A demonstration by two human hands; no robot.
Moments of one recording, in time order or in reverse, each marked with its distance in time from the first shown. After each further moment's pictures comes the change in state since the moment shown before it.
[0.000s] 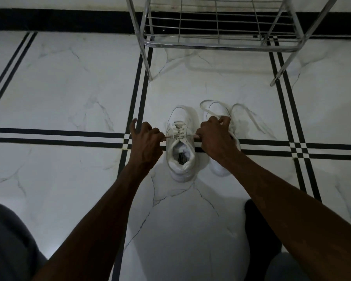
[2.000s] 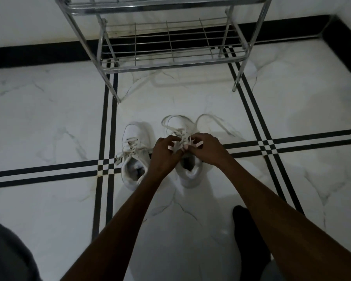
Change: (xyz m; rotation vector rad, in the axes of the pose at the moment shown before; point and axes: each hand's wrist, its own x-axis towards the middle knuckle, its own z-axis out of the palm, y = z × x) left_hand 0.049 0.113 -0.003 -1.005 -0.102 -0.166; right_hand -0.031 0.063 0.006 0.907 -0.041 0.401
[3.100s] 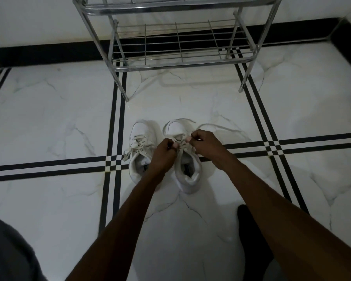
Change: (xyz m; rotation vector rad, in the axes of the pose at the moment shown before) left_hand -0.014 -0.004 -0.016 -0.253 -0.063 -0.261; right_hand -0.003 -0.029 0.010 0.346 -0.051 0.171
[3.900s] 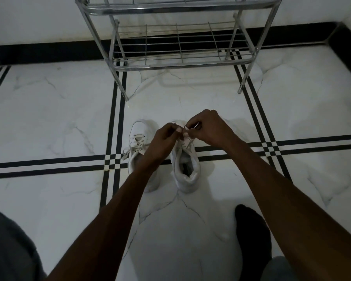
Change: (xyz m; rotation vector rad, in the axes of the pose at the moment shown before) left_hand 0.006 0.036 -0.017 -0.105 -0.098 0.246; right_hand 0.000 -0.049 -0.037 -0.460 0.030 -0.512
